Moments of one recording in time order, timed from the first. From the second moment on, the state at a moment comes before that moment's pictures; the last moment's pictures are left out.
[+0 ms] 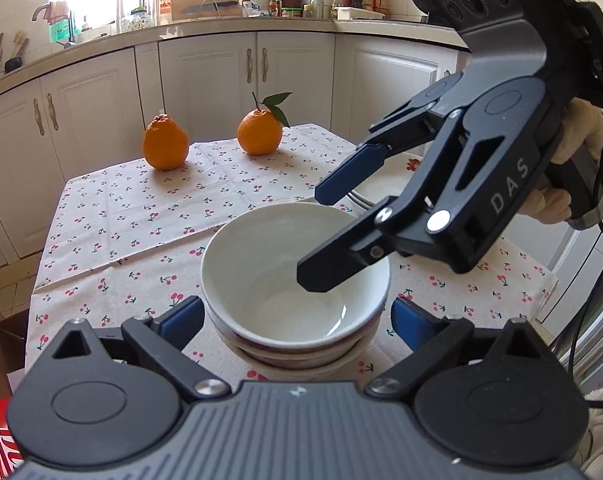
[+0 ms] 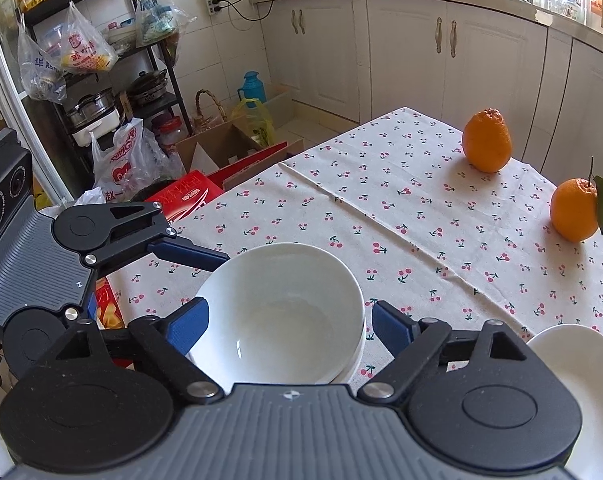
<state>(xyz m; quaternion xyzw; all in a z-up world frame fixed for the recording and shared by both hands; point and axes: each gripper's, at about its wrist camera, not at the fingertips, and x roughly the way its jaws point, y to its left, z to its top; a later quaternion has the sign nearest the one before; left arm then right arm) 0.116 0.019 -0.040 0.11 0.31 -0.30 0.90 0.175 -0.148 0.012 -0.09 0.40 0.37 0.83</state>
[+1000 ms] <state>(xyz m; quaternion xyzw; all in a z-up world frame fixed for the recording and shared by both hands) 0.117 0.040 -0.074 0.18 0.33 -0.33 0.87 0.113 -0.162 -0.033 -0.20 0.38 0.33 0.84</state>
